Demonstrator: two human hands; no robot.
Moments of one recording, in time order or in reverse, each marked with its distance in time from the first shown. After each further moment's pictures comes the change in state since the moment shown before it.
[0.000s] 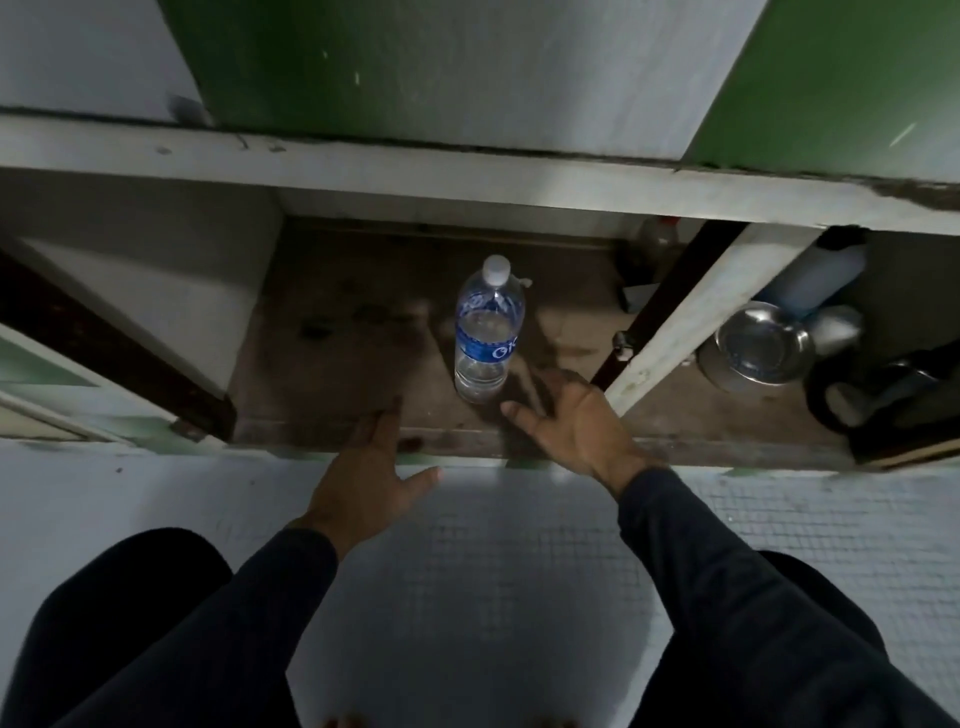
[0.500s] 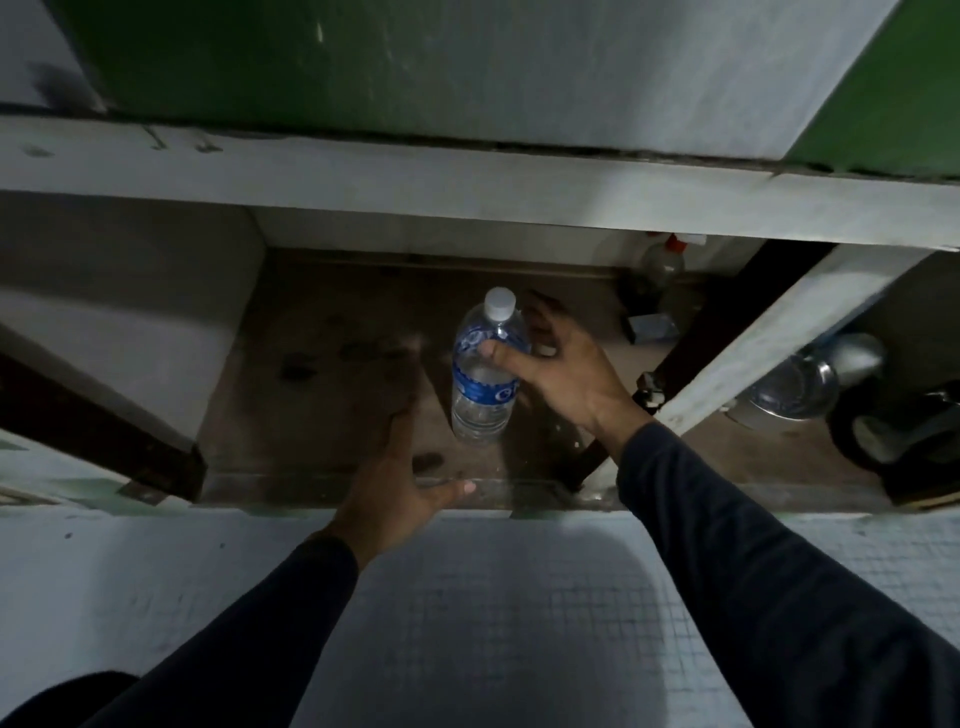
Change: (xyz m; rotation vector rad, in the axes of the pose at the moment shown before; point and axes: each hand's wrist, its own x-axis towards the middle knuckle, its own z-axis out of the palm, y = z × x) left_hand 0.075 0.010 0.020 -0.437 0.000 0.085; right_hand 0.080 -0.025 -0.024 0.517 0.133 -0.119
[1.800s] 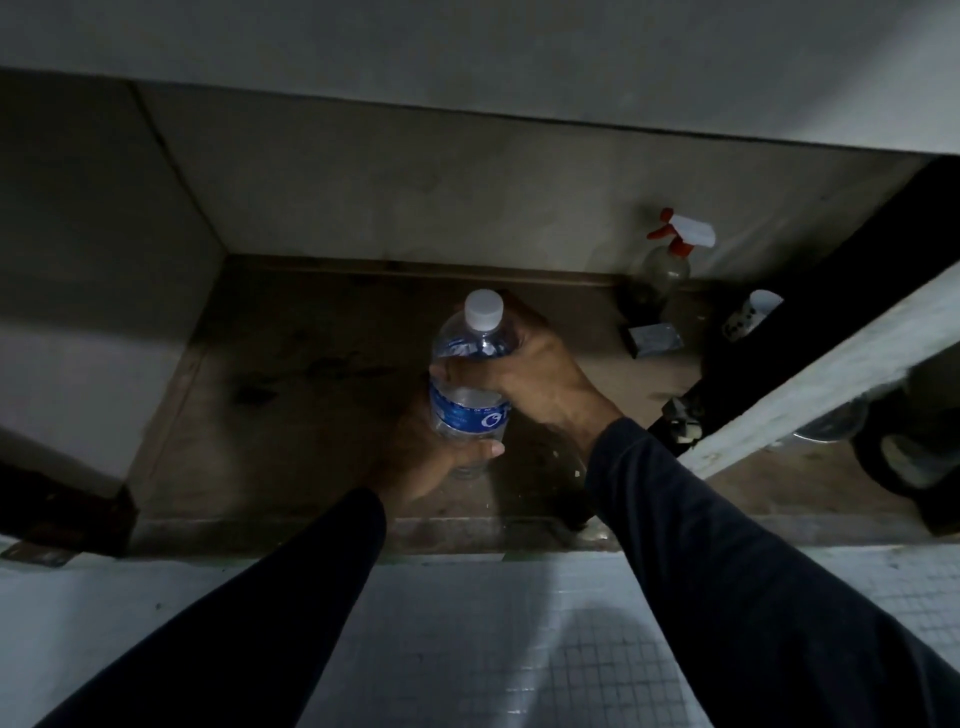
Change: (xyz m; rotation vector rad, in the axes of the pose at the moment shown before) left_hand 0.121 -0.009 0.043 -0.429 -0.038 0.116; right_hand 0.069 0.036 0.023 0.174 -0.105 -0.153
